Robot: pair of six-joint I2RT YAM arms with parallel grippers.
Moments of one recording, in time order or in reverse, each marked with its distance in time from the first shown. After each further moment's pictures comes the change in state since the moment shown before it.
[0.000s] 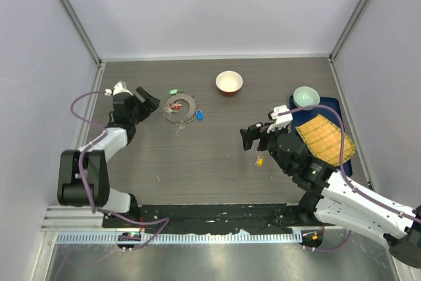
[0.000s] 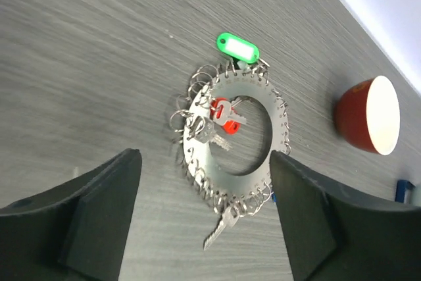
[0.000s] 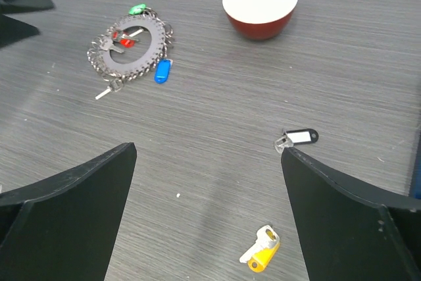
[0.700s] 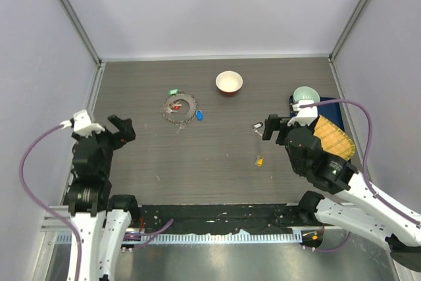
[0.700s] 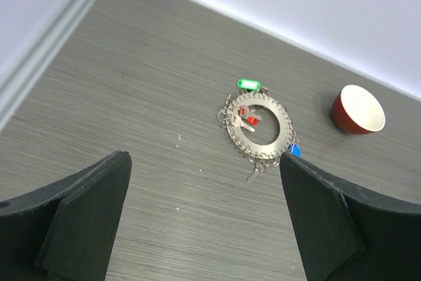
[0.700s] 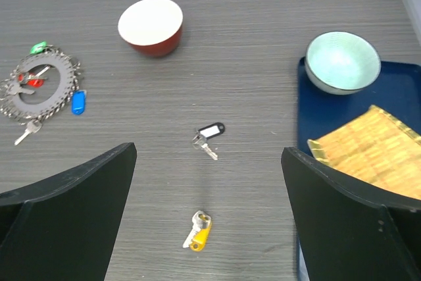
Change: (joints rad) left arm -0.002 -1.019 0.055 -0.824 -0.250 0.317; right arm -0.005 -0.054 0.208 -0.379 0.306 0.060
